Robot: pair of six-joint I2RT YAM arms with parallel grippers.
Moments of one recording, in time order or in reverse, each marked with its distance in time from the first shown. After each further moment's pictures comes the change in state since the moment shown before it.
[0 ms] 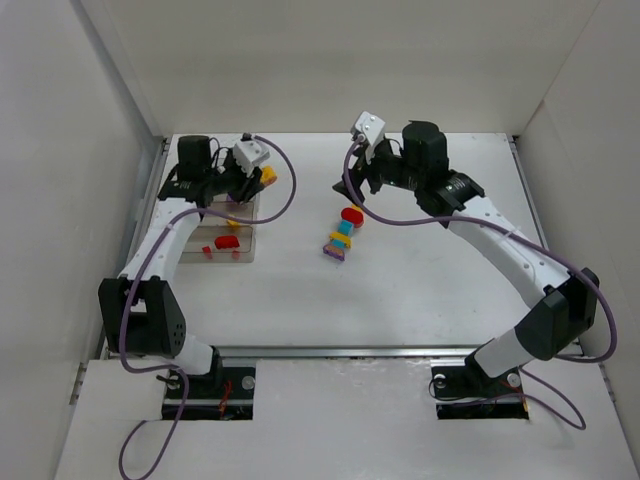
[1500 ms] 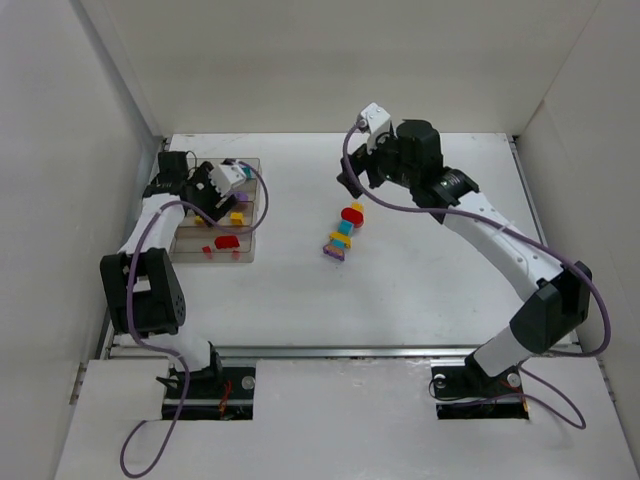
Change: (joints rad) left arm 0.206 0.156 -0.032 -0.145 -0.245 0.410; right arm -0.002 0.027 0.011 -0.029 0.195 0.129
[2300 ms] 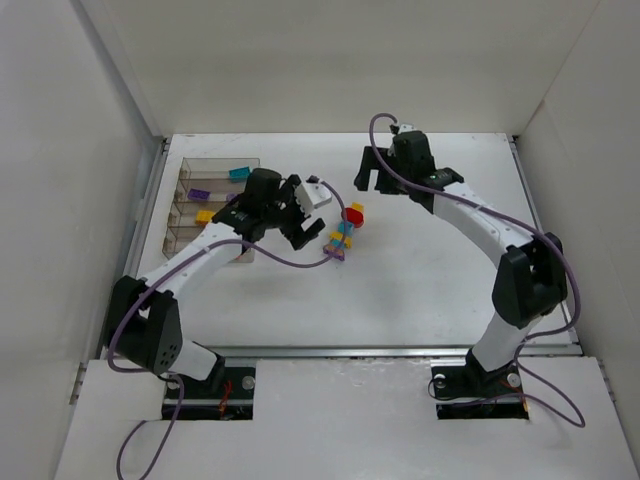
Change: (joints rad) left arm -0.587 -0.210 -0.159 0.233 -0.032 -0.472; right arm -0.117 0.170 -0.030 -0.079 0.240 0.594
